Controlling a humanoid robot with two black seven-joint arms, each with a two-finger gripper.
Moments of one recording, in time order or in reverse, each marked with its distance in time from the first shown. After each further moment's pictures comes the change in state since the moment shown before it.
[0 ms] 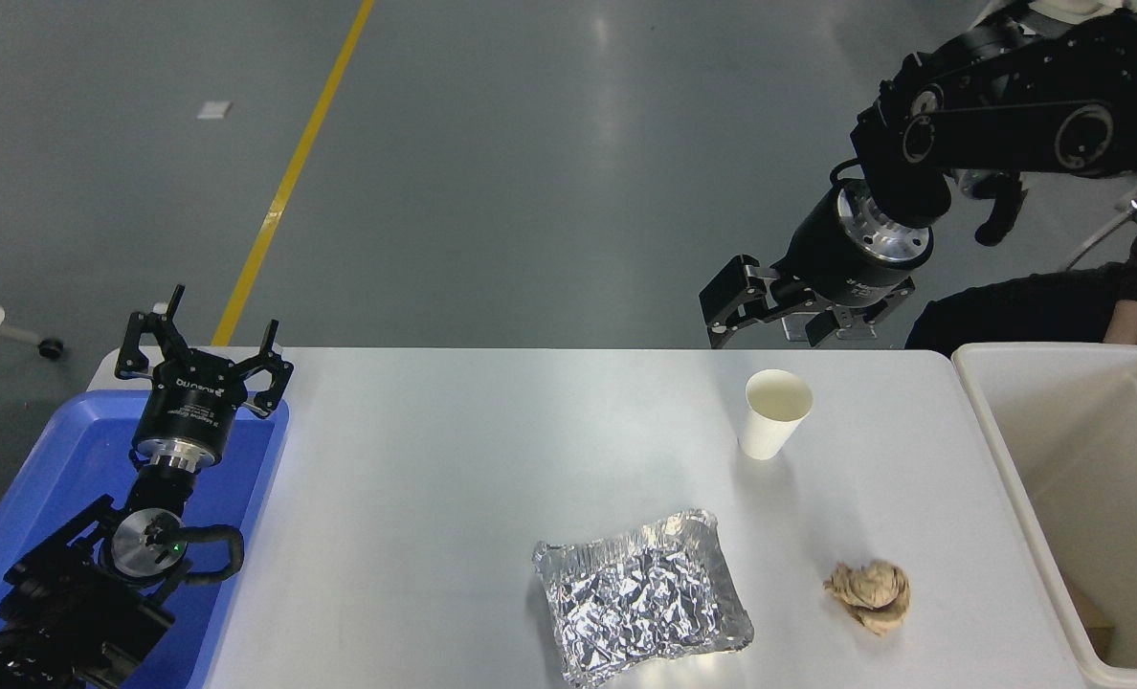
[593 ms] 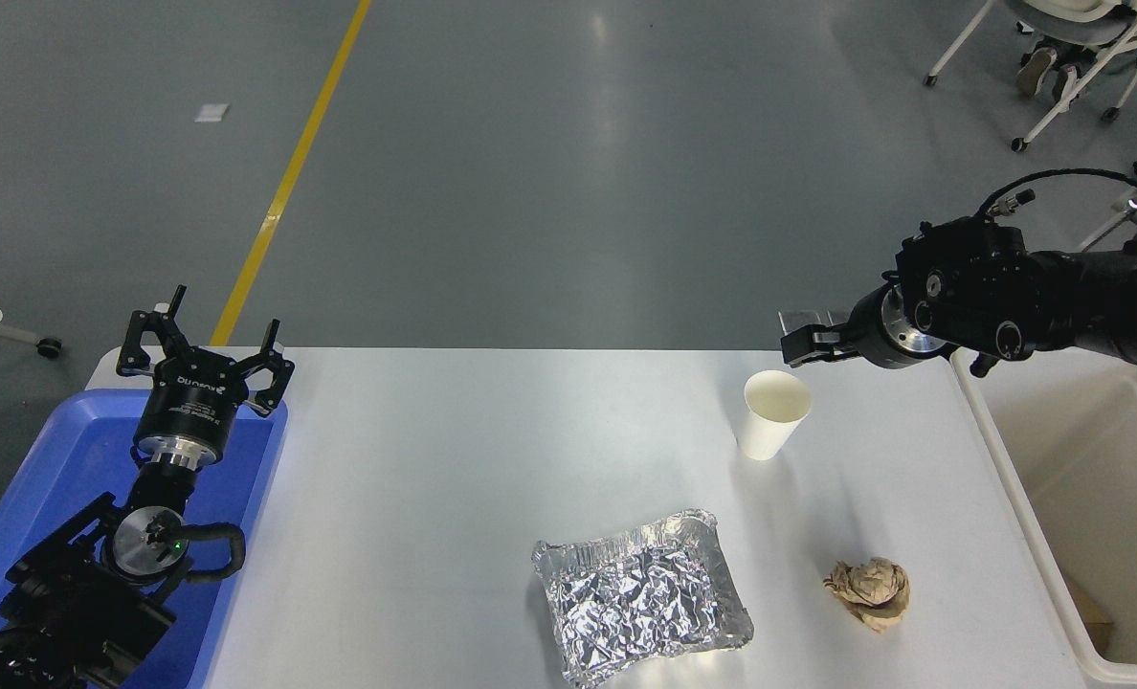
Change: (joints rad) left arm -0.003 0.000 0.002 0.000 0.000 0.000 0.000; right arm -0.400 0.002 0.070 -0.312 -0.153 -0.222 -0.006
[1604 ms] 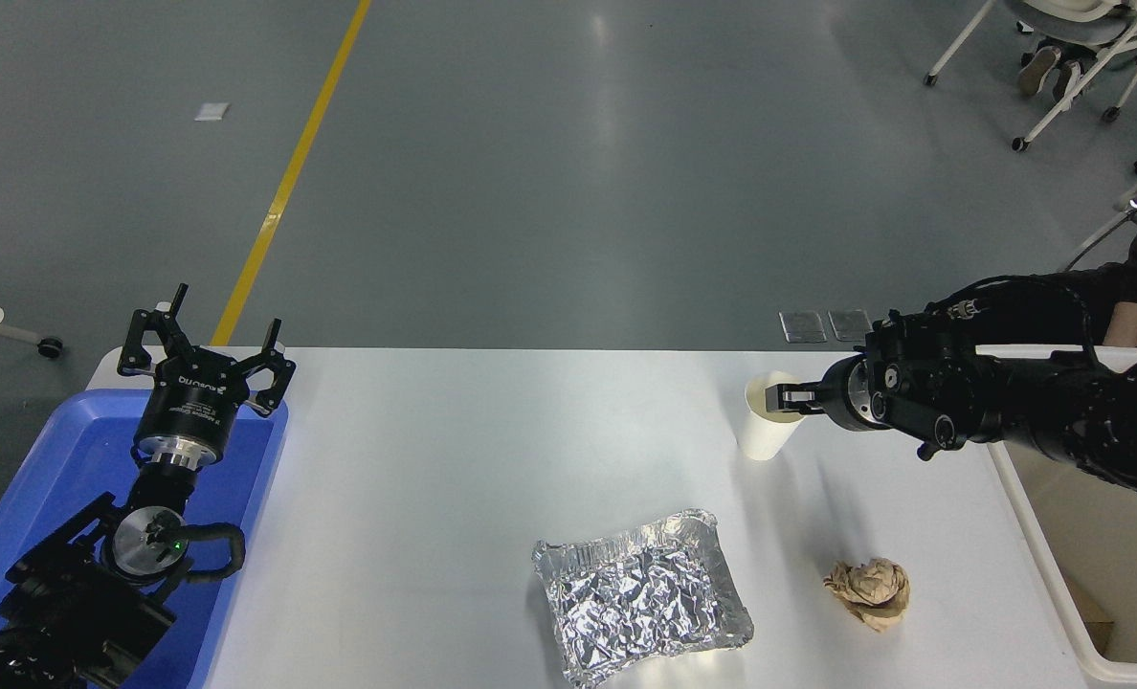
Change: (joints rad) left arm 0.000 0.000 0.002 0.000 0.000 -0.001 0.000; right arm -0.207 0.083 0.083 -0.142 0.006 -0.108 -0.013
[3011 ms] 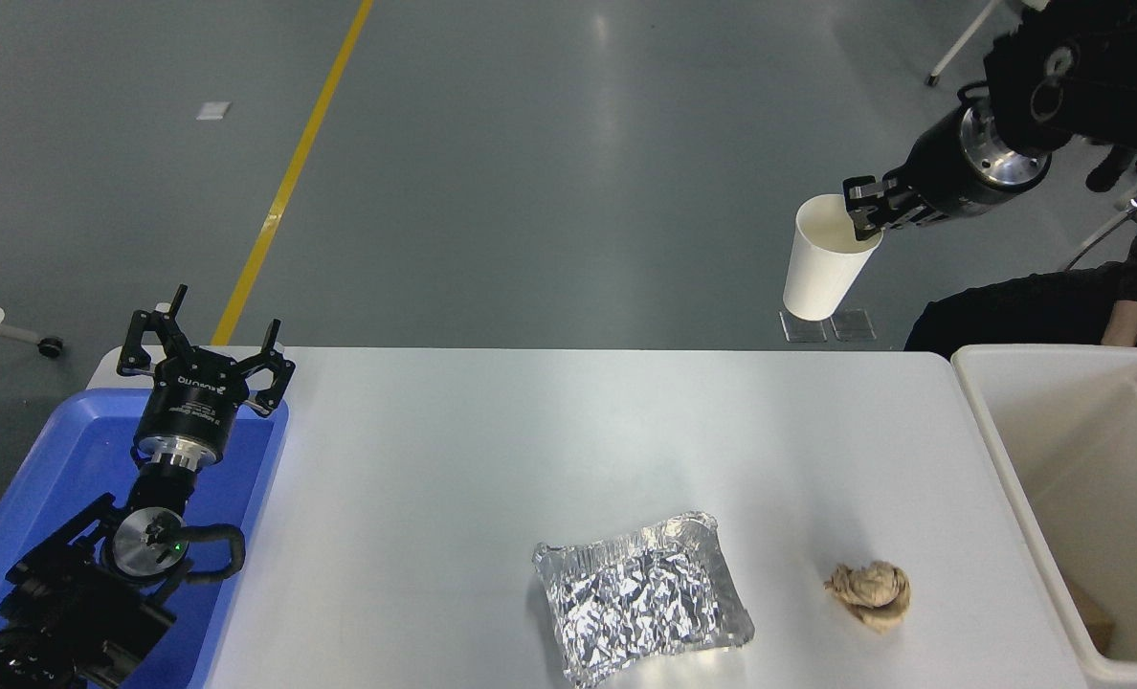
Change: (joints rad) left arm 0.000 0.000 0.002 0.000 0.000 0.001 0.000; right arm 0.899 -0.273 -0.191 0.464 0.081 0.462 -0.004
